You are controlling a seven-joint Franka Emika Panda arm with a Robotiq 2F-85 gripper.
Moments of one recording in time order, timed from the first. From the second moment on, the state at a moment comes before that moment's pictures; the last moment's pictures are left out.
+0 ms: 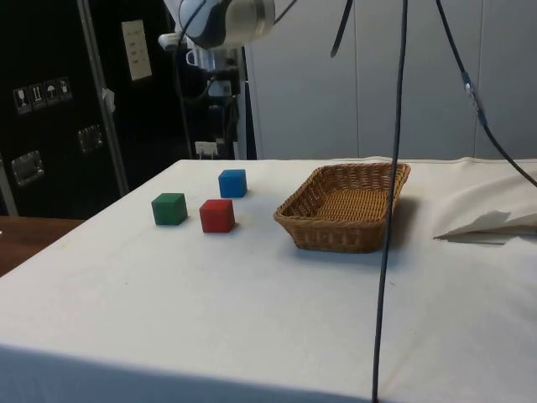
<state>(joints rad) -0.04 0.68 -0.35 -1.59 0.27 2.27 -0.64</state>
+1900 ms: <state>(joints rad) -0.05 0.86 -0.37 -1.49 0.44 2.27 -0.67</state>
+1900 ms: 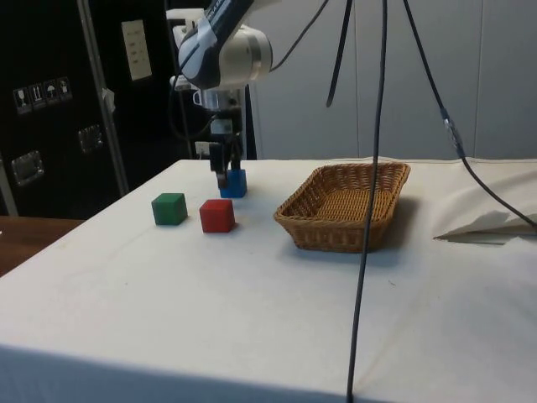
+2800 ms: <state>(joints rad) -0.05 0.90 -0.37 -1.46 0.44 2.28 -0.67</state>
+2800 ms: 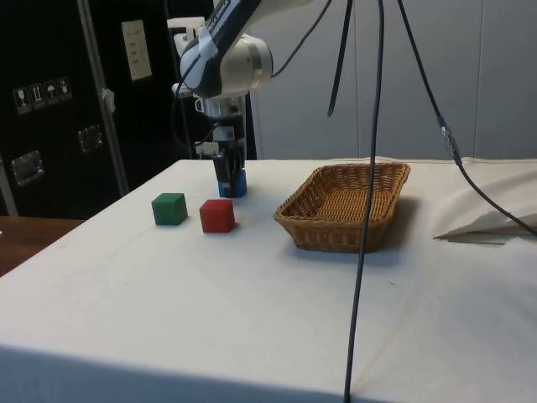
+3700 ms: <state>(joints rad) -0.04 0.77 -0.42 -1.52 0.43 2.19 -0.69</state>
